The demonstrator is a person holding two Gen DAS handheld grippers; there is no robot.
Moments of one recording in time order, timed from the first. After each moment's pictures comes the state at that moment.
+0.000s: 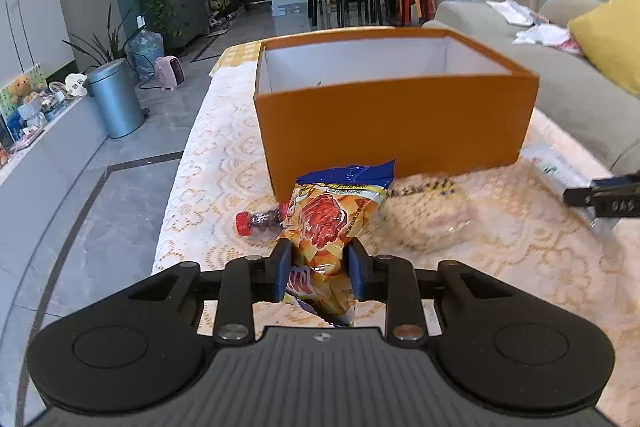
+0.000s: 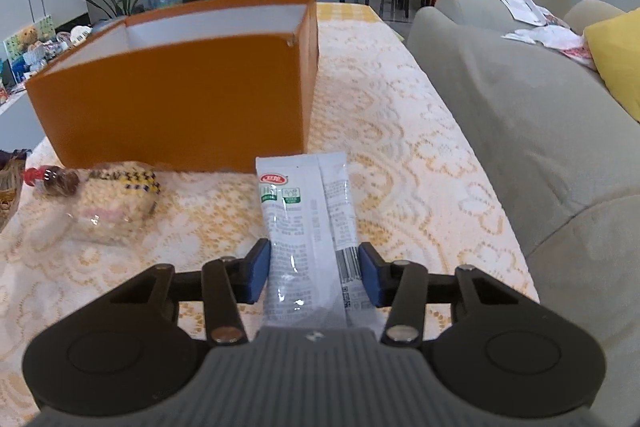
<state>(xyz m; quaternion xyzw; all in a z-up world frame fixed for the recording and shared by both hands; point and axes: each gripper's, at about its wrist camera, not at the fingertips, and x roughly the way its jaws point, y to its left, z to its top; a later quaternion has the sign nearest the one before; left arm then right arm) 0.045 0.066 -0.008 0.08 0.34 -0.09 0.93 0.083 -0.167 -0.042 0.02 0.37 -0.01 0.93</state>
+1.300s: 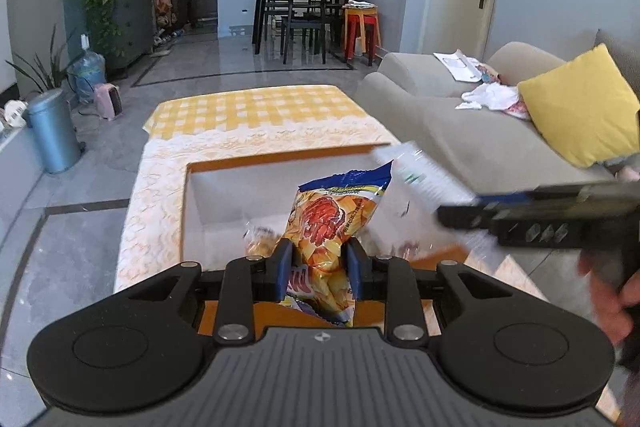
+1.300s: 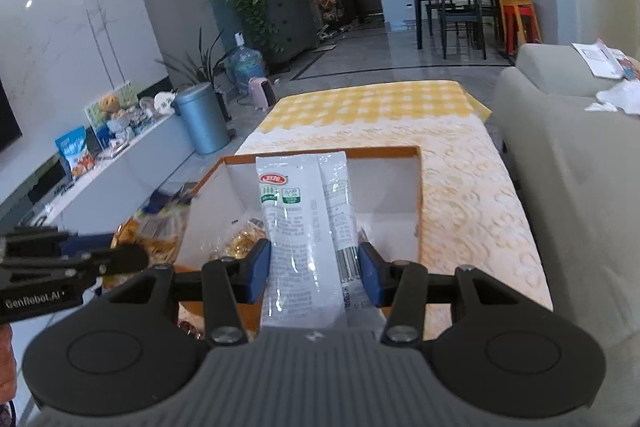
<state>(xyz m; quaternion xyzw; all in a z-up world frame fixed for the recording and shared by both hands) 0.138 0.026 0.089 0.03 0.32 -0.19 0.93 0.170 -0.144 0.096 0.08 0.31 0.12 0.94</state>
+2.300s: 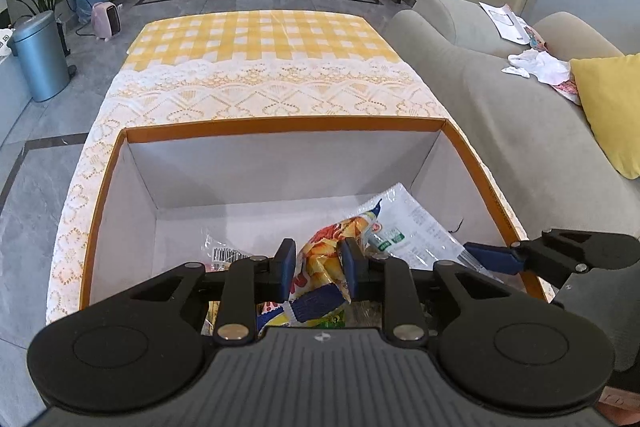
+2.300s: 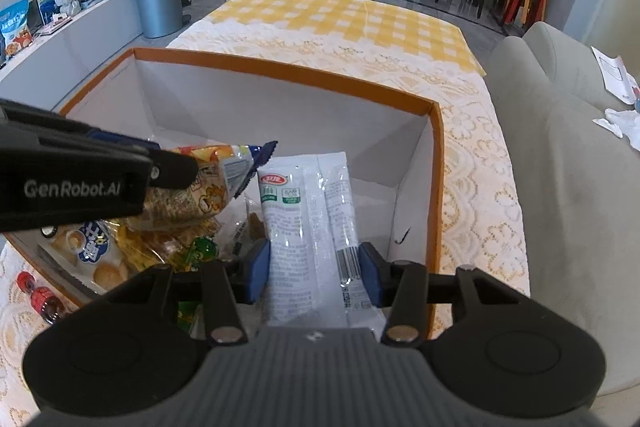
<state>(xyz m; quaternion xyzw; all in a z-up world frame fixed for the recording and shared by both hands) 0.257 -0.018 0.034 0.00 0.43 -0.15 0.89 0.293 -0.113 0.030 -0.07 0.44 0.07 0.89</state>
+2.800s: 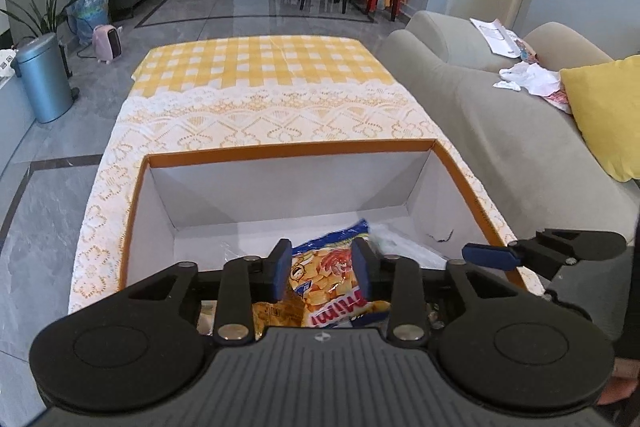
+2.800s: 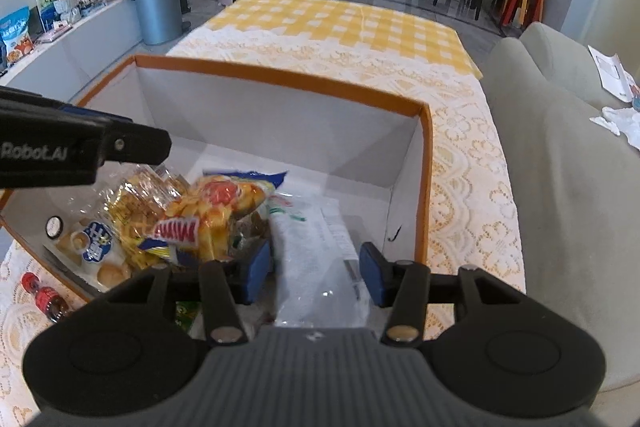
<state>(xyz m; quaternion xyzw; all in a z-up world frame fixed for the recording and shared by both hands) 0.243 -0.009 0.058 0.01 0.40 -0.16 0.90 0.283 -0.118 0.041 -0.05 0.42 0.07 0.90</state>
